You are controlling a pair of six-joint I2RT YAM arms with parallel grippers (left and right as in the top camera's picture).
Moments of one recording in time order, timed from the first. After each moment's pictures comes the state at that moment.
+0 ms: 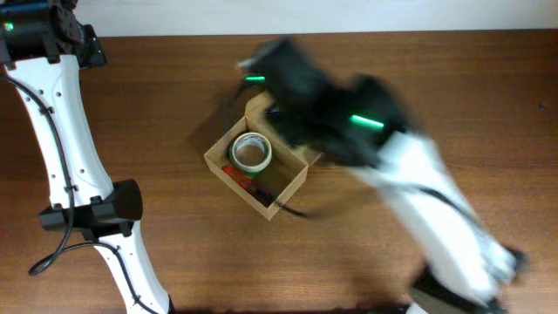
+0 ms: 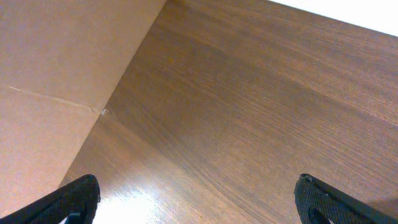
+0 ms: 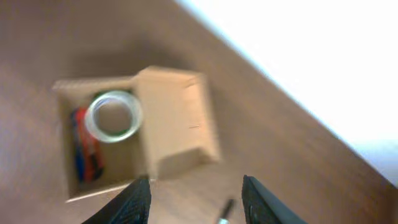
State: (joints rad) left arm 0.15 2.25 2.92 -1.69 -0.49 -0.17; right arm 0.74 1.77 2.43 -1.51 0.40 -0.07
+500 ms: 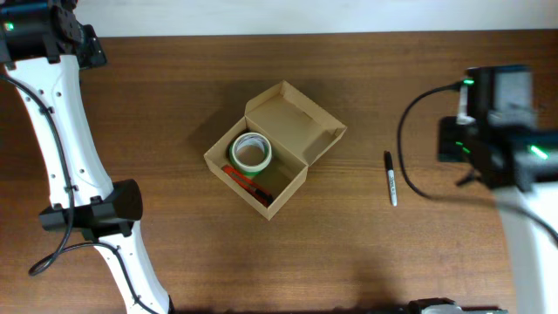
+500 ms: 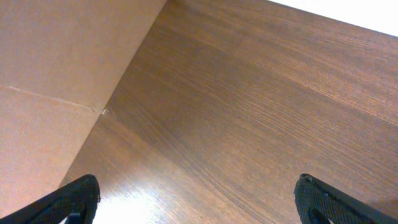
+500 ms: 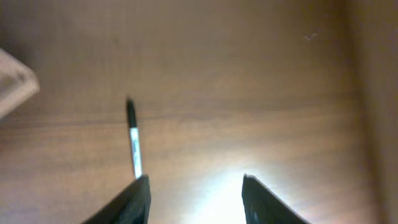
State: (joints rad) left arm 0.15 2.25 2.92 -1.69 -0.49 -0.17; right arm 0.05 1.36 1.54 -1.24 0.30 0.04
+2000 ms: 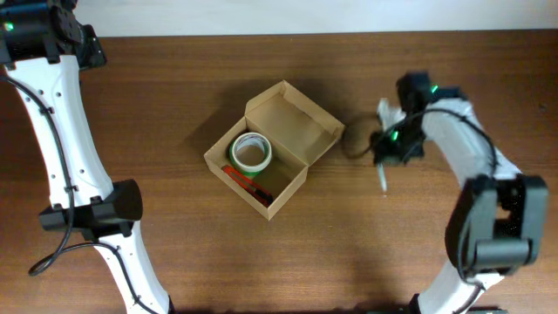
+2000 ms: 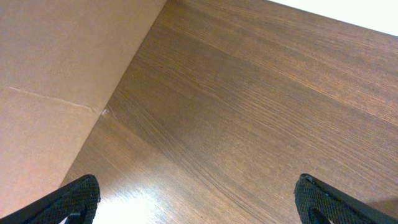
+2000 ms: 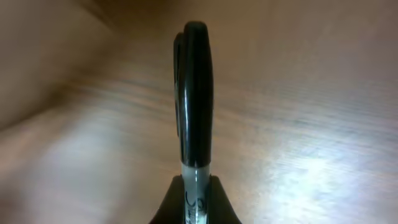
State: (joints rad) left arm 0.15 2.25 2.92 -1.69 -0.49 -0.17; right arm 0.02 1.89 1.52 -1.15 -0.24 -0.09
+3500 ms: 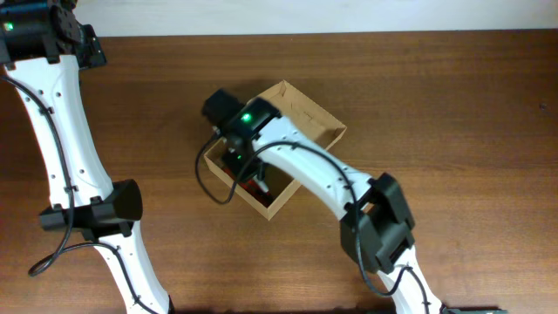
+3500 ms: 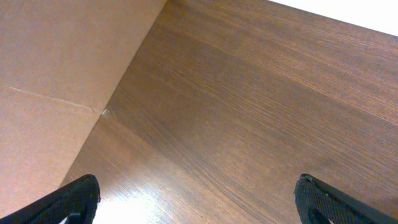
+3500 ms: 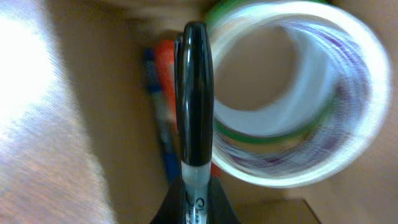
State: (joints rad) left arm 0.15 2.25 2.92 -1.69 -0.49 -0.17; right arm 0.80 2.26 2.07 -1.23 -0.01 0.12
